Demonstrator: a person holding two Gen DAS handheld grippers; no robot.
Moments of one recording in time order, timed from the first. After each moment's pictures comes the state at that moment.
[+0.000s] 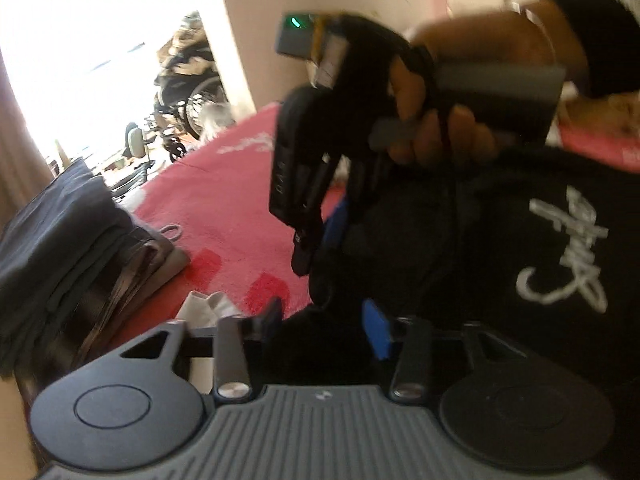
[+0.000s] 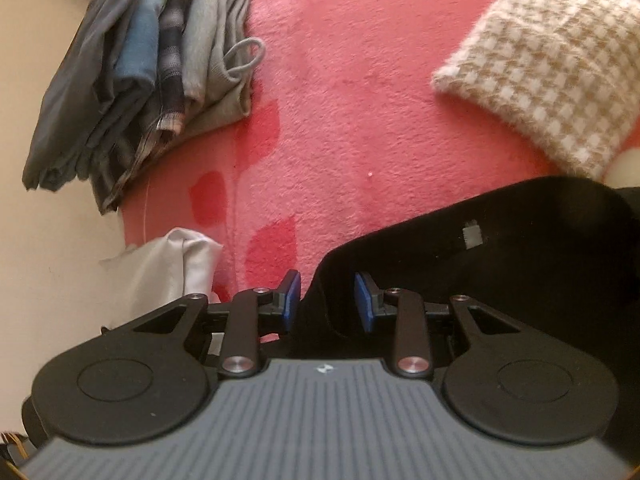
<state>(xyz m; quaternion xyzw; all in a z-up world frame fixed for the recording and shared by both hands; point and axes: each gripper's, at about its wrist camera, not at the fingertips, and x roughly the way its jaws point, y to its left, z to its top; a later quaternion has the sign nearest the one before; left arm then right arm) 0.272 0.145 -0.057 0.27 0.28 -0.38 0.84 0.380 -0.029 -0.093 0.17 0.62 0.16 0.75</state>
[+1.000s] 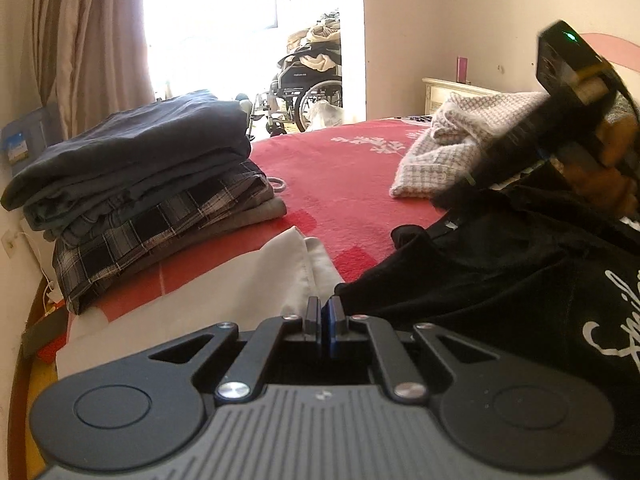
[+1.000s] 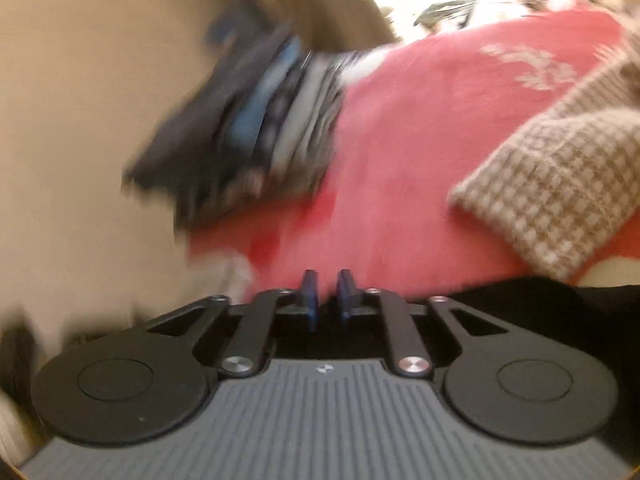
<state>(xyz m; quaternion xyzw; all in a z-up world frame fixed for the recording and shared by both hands) 0.273 0.198 -0.072 0.11 0.28 -0.24 0.92 0.345 -0.082 -0.068 0.13 0.44 0.31 0.83</state>
